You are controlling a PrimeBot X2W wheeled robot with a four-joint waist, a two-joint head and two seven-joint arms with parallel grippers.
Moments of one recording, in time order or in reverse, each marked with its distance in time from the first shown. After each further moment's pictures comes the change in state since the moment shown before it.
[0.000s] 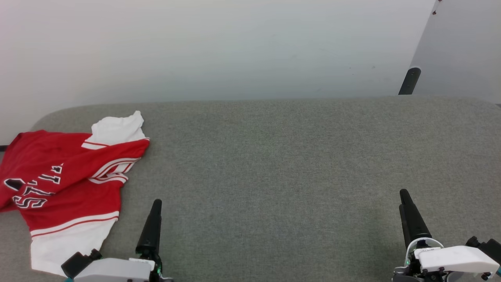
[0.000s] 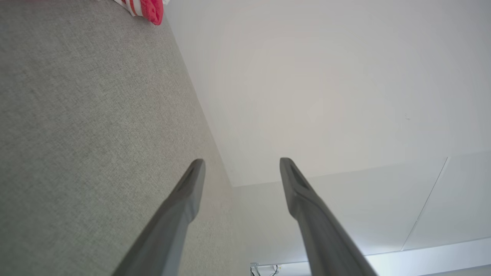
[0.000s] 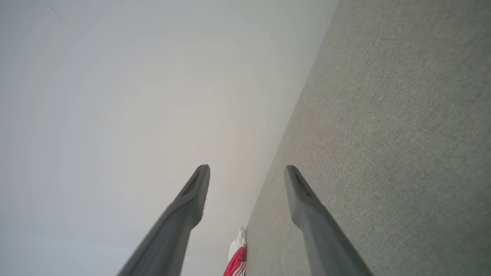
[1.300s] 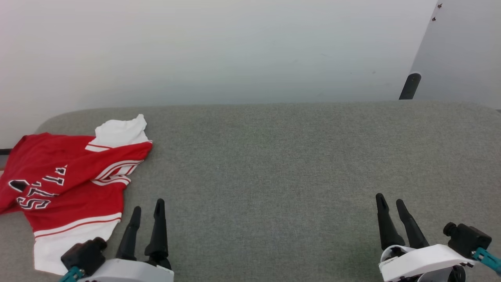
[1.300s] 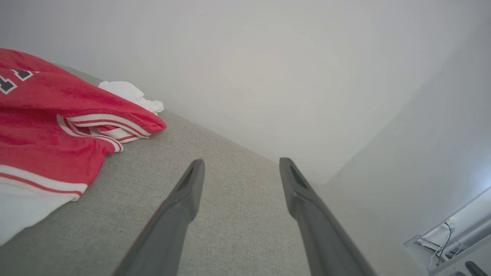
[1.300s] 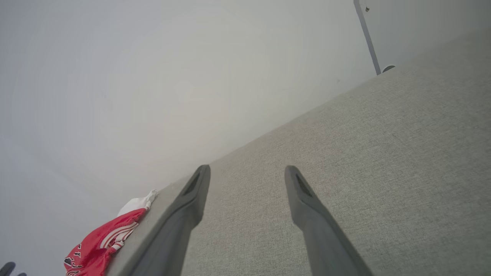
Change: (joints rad) left arm 0.017 -0.030 0.066 -0.025 0.855 0.007 -0.121; right arm -0.020 0.014 0.021 0.057 -0.750 0.000 -0.100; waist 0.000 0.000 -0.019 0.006
